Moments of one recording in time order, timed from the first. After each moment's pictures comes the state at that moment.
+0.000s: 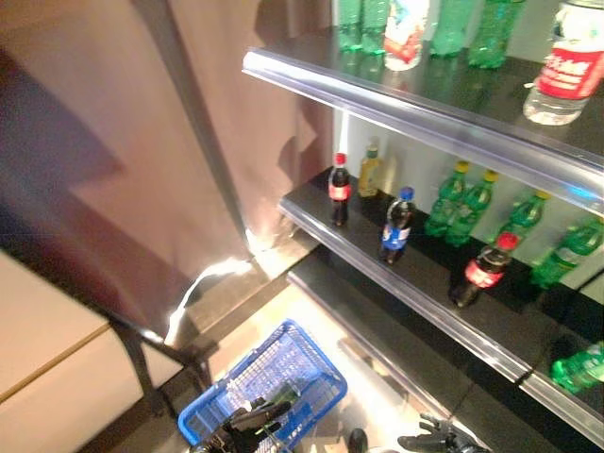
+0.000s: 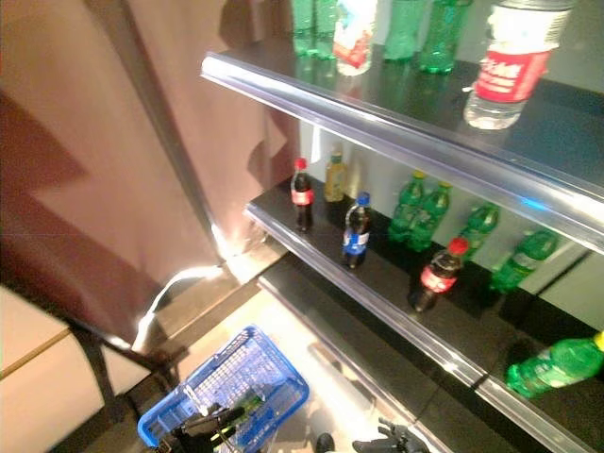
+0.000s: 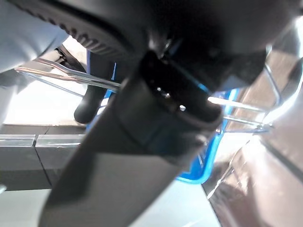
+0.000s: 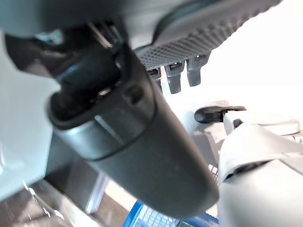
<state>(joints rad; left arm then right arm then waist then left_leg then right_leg) -0.03 0.23 -0.06 1.24 -0.73 0.05 -0.51 0.00 -0.33 0.08 1.27 0.23 -0.12 0.23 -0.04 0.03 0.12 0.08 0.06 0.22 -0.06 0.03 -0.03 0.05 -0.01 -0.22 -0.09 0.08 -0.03</state>
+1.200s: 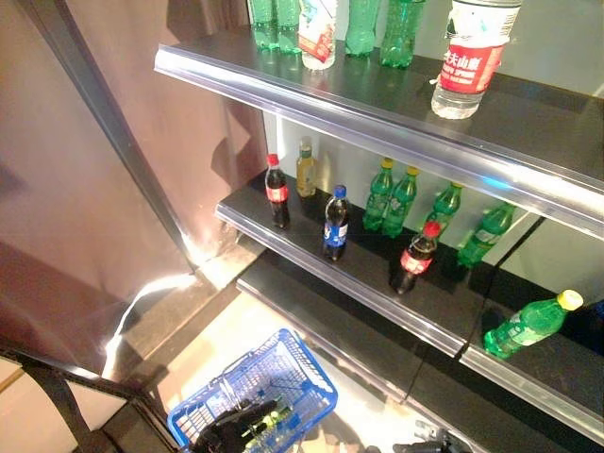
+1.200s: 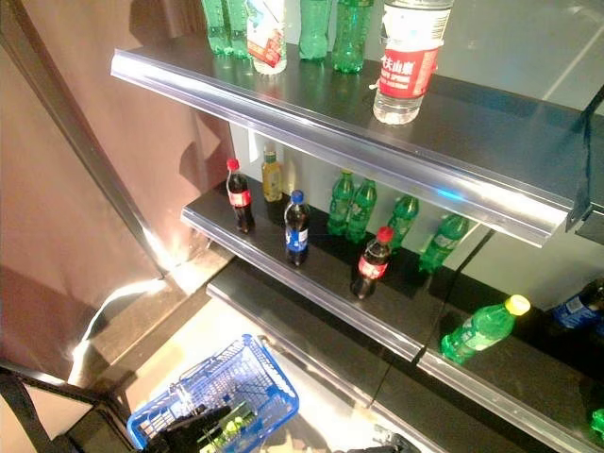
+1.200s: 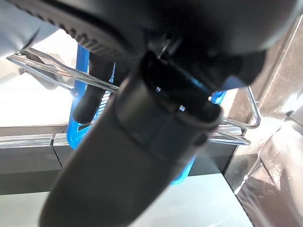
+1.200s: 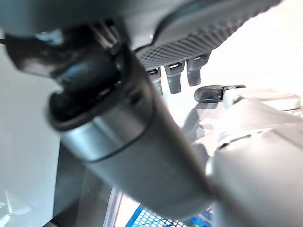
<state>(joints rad) -0.02 0.25 -0.03 1.26 -0.75 0.05 -0.49 0.02 -0.32 0.09 1.28 0.24 -0.12 0.24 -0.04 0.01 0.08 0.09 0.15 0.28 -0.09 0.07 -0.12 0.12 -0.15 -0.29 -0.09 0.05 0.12</state>
